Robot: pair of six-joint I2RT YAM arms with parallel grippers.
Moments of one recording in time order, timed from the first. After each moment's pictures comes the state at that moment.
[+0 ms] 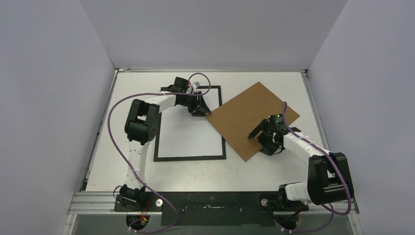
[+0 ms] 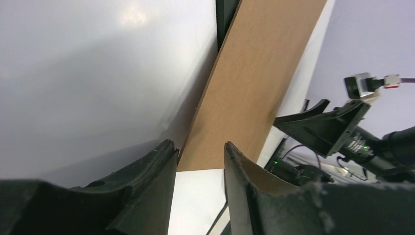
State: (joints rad) left arm -0.35 2.30 1.68 -0.37 0.78 -0.59; right arm 0.16 1.34 0.64 -0.40 -0.13 0.94
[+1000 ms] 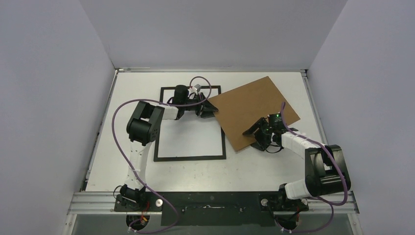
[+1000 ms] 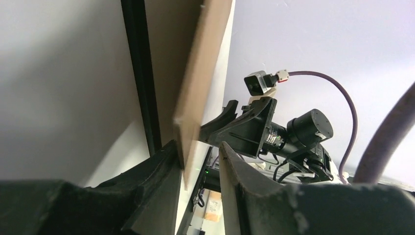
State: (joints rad) left arm -0.38 2.30 1.39 0.48 0.94 -1.23; right arm 0.15 1.42 0.62 -0.21 -0.28 1.02
